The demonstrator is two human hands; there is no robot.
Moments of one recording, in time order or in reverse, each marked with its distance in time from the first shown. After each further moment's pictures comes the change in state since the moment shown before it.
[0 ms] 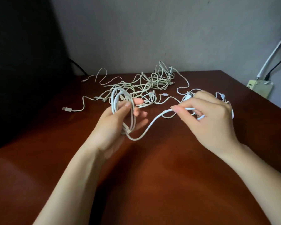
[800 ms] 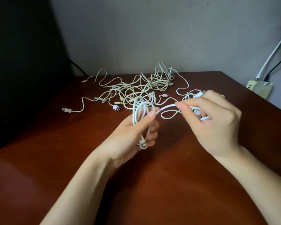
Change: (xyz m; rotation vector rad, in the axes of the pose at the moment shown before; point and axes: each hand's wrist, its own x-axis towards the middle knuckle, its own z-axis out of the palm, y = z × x) left_hand -0.006 -0.017 0.015 0.040 -0.263 -0.146; right_hand -0.004 0.003 0.001 -0.136 0.176 -0.096
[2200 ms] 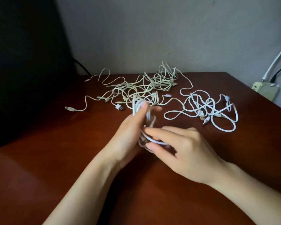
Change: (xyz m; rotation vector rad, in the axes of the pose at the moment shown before) left_hand 0.001 0.000 0.001 0.135 0.125 -0.016; right_hand -0.015 -0.047 0.001 0.333 -0.513 -0.036
